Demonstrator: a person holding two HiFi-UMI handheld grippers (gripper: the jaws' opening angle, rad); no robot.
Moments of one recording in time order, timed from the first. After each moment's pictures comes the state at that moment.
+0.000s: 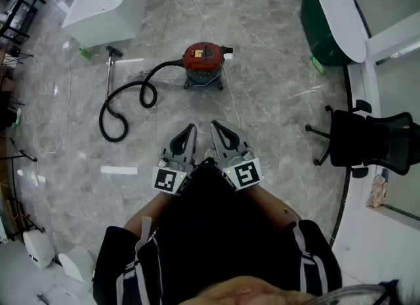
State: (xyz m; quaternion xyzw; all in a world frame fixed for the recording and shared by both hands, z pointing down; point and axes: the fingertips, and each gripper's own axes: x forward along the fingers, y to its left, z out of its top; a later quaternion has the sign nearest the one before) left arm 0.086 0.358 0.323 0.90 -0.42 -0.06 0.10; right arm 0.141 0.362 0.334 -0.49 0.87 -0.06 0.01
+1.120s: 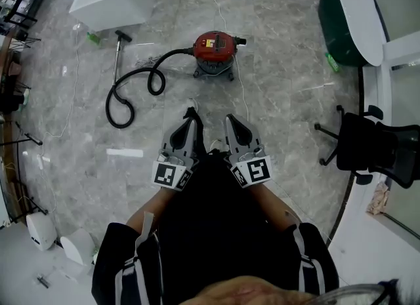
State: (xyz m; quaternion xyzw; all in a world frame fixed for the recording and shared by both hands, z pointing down) left arm 0.070 0.328 0.347 0.88 -0.46 -0.05 0.12; right arm 0.168 0.331 0.358 -0.51 0.85 -0.13 0.05
